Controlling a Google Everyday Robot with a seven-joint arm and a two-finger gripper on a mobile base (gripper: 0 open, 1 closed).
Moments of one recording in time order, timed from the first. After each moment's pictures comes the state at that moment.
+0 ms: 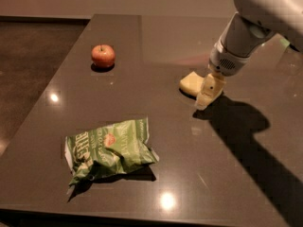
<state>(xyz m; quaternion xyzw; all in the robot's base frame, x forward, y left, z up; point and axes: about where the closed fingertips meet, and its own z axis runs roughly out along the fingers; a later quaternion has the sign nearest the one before) 0.580 -0.163 0.853 -0.55 0.82 0.04 0.15</state>
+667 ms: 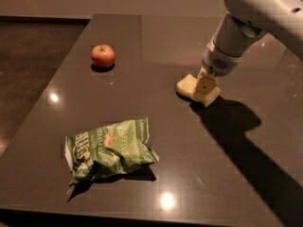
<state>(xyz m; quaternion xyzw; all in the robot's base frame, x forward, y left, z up) 0.578 -0.149 0.851 -0.56 0.82 0.04 0.14</state>
